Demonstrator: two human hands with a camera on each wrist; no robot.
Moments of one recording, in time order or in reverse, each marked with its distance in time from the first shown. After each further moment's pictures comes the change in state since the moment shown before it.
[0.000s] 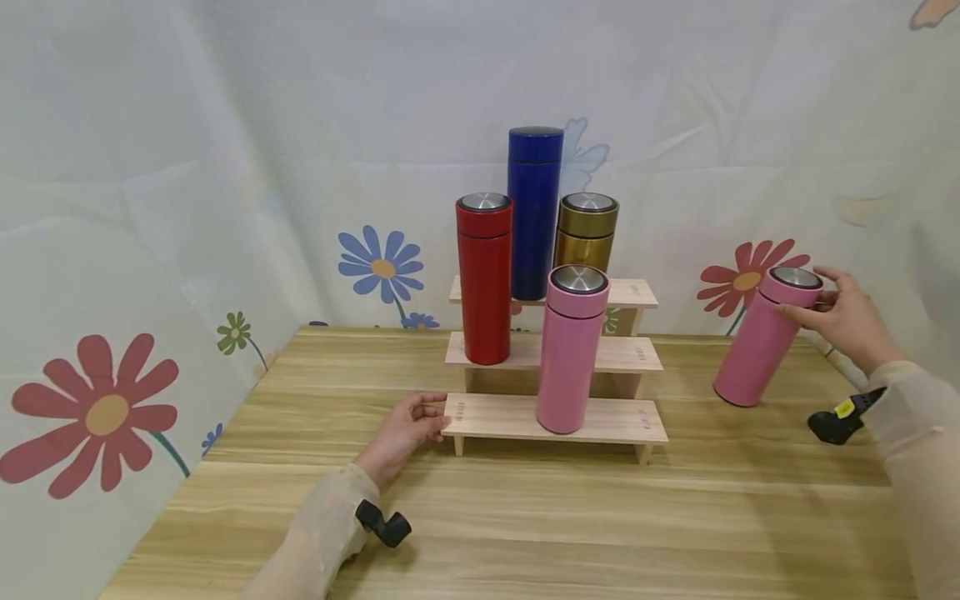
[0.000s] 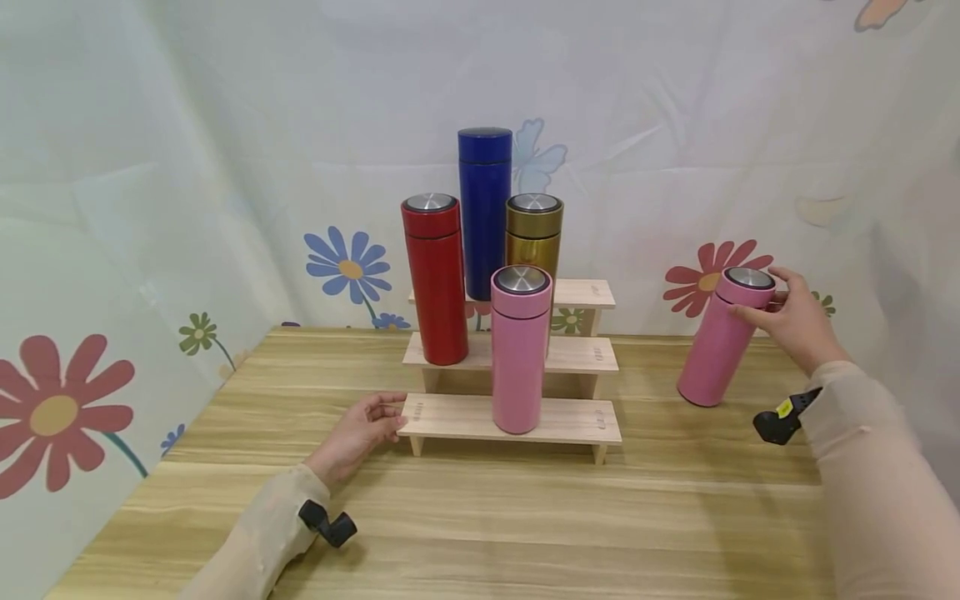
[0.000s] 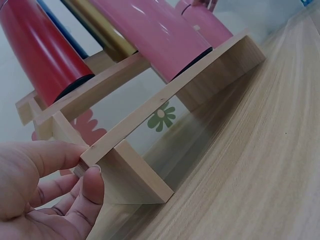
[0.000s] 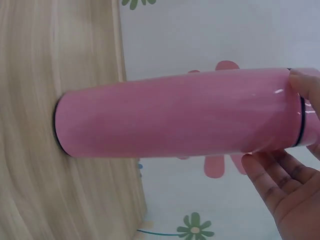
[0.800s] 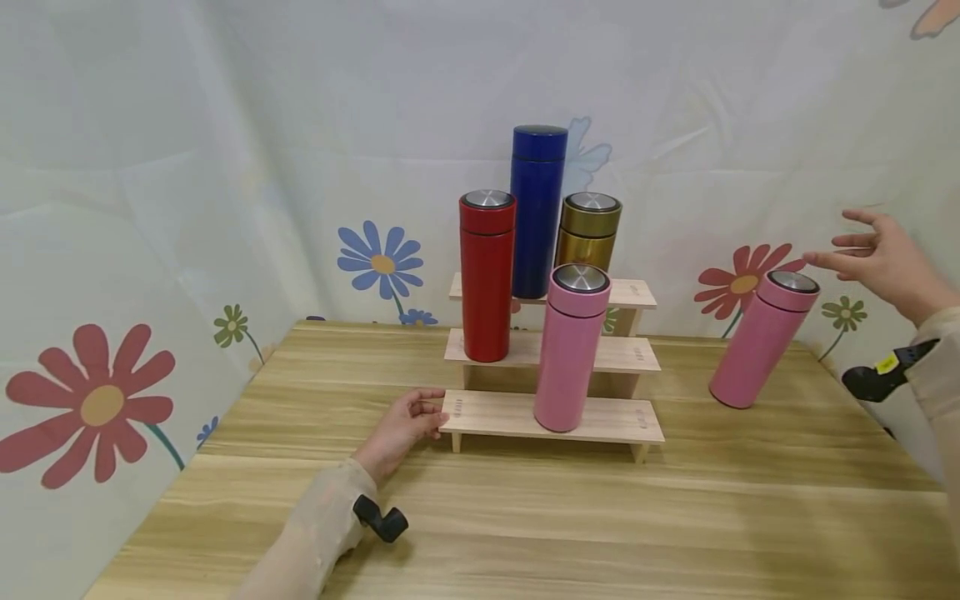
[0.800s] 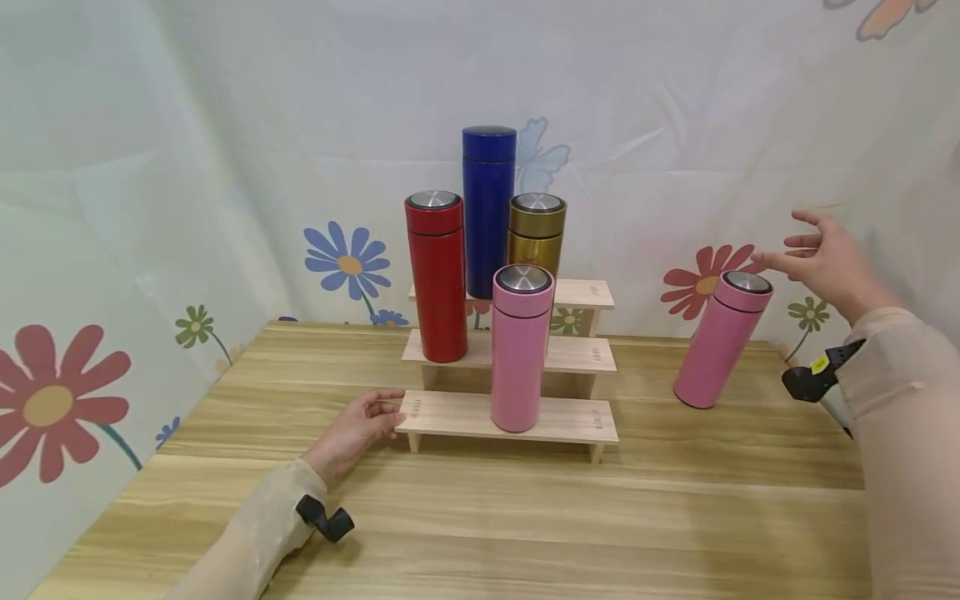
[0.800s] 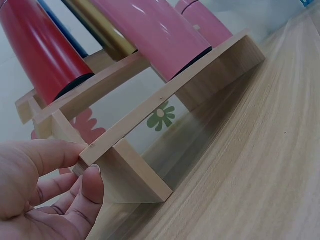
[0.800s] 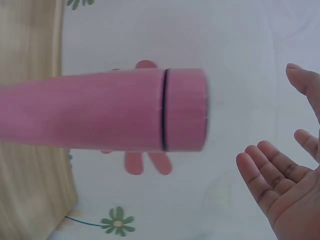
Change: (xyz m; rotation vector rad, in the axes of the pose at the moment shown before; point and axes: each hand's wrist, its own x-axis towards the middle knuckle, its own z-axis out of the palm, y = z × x) left_hand -0.001 0.000 0.000 -0.009 -0.012 -0.002; right_hand 0.018 -0.053 -0.055 -0.085 0.033 0.004
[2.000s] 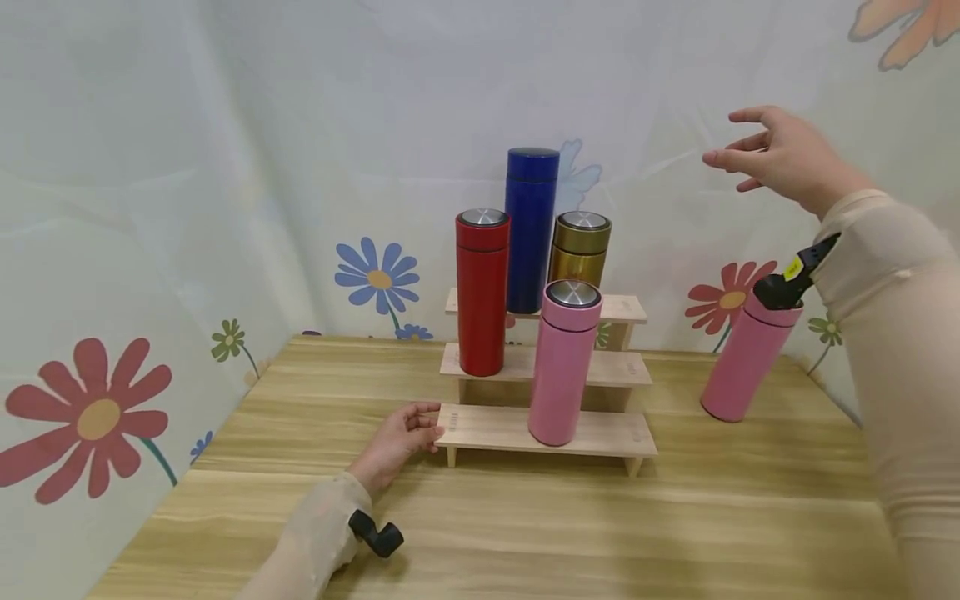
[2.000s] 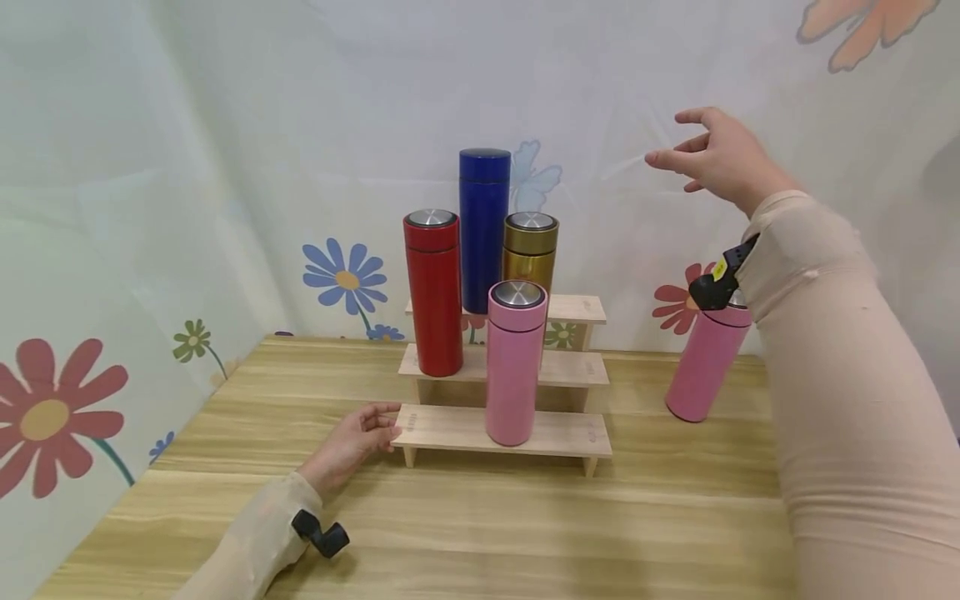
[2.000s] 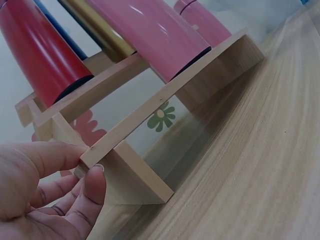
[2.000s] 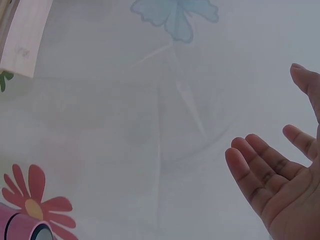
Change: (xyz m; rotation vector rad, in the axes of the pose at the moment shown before) left_hand 0.003 -0.001 -0.001 0.002 0.000 0.018; right_hand 0.050 -0.160 -0.020 -0.008 -0.094 -0.157
